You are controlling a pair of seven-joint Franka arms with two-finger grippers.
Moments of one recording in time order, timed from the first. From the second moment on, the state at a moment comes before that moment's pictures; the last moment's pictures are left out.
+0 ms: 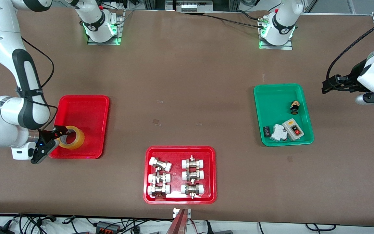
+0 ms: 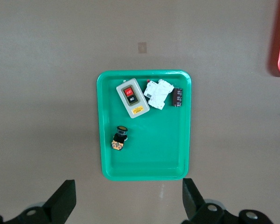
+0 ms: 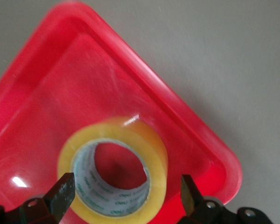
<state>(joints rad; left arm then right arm) 0.05 0.06 -0.07 -1.62 0.00 1.60 -0.09 -0.10 0.71 0.00 -1.47 0.10 2.07 -0.96</state>
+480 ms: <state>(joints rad) 0.04 0.06 -0.07 -1.62 0.00 1.60 -0.09 -0.04 0.50 0.00 -1.42 0.09 1.94 -0.56</state>
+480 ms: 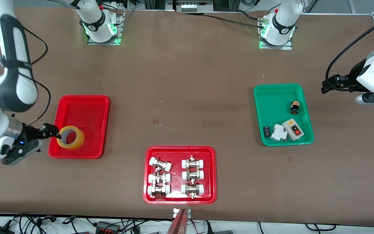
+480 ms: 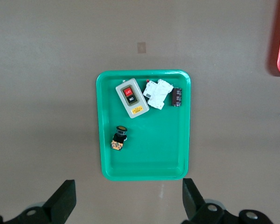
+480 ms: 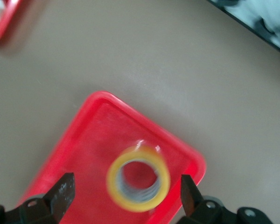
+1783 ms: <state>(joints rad) 0.04 0.06 -0.07 -1.62 0.00 1.60 -0.09 0.02 0.29 -0.09 -1.25 0.00 1.64 -0.04</state>
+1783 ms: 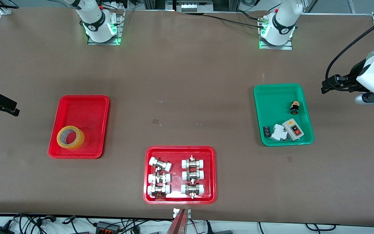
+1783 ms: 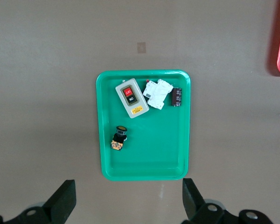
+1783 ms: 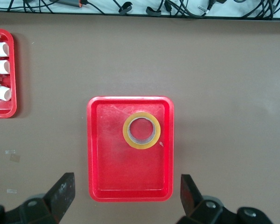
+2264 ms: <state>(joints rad) 0.04 0.06 -0.07 -1.62 0.00 1.60 -0.09 -0.01 0.22 -0.05 -1.33 0.00 1.64 -0.04</state>
